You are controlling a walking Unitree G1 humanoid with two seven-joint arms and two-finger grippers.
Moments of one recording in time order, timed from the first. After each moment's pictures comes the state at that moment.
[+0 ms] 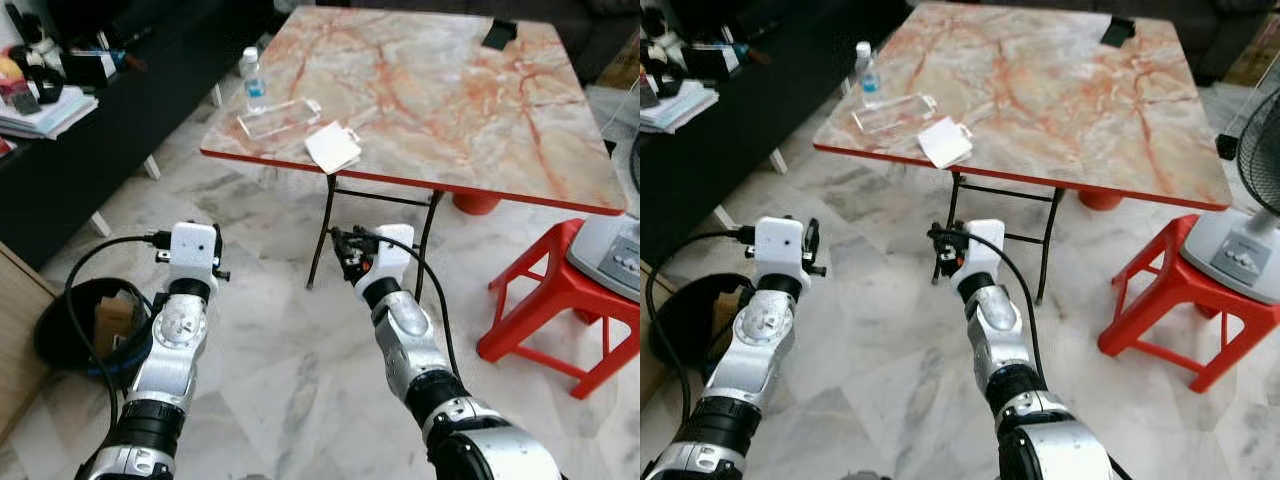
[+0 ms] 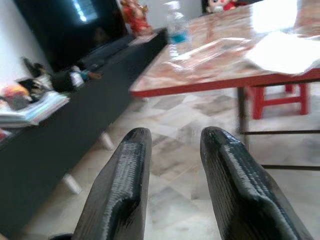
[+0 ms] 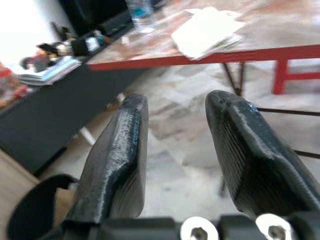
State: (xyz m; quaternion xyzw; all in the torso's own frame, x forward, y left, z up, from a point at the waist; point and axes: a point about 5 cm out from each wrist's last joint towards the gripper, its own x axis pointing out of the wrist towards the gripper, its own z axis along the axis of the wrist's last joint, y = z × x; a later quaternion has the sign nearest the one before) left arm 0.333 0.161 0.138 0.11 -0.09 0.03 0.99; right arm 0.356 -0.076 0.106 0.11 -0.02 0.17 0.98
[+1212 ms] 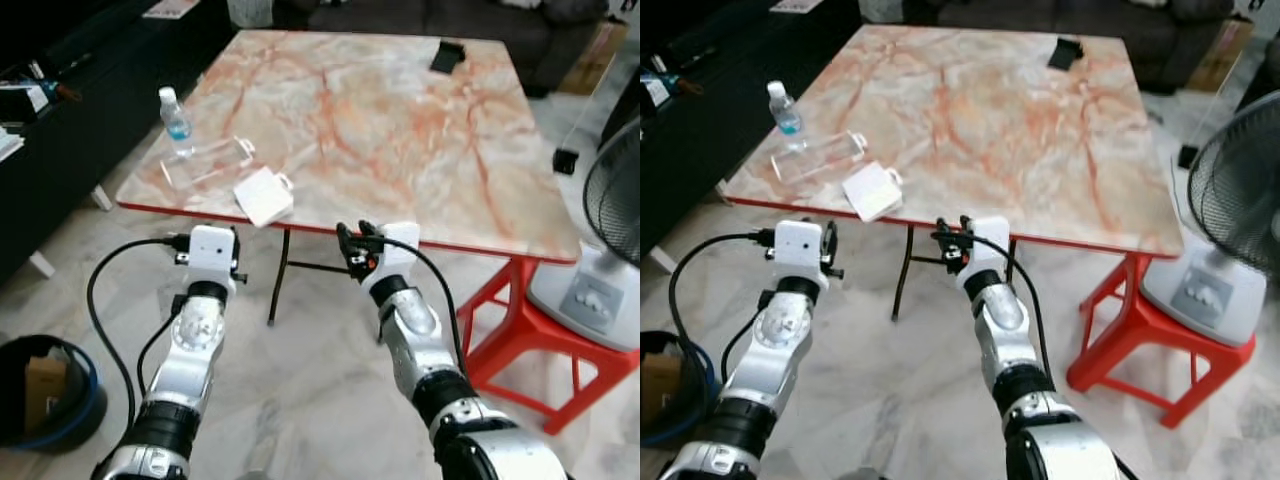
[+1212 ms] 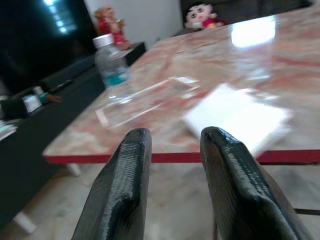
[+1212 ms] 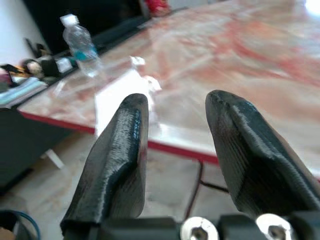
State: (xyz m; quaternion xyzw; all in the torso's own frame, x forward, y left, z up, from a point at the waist) left arm 0.335 0.158 0.143 0.11 -0.11 0.03 0.99; right arm 0.357 -0.070 0.118 0.10 -0.05 0.19 0.98
